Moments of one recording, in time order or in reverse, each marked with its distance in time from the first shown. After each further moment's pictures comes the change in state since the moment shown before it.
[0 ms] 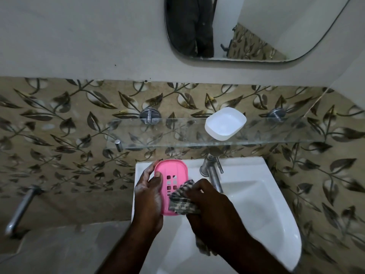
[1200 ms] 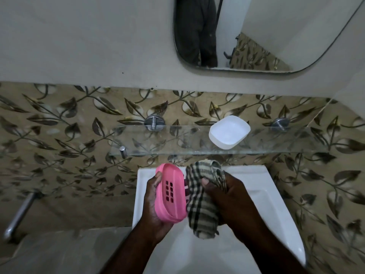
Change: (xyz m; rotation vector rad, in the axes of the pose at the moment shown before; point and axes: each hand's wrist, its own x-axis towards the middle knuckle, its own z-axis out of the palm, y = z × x) left_hand -0.009 0.012 0.007 -0.353 -0.376 -0.425; right_hand 0.025 0.026 -0.016 0.895 0.137 0.360
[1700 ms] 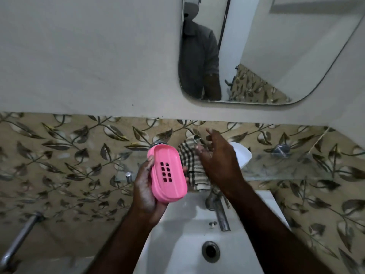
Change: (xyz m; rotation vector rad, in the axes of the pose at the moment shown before) left_hand 0.026 0.066 0.054 0.132 0.049 0.290; right_hand 0.120 -0.066 0.010 -0.600 0.312 -0.540
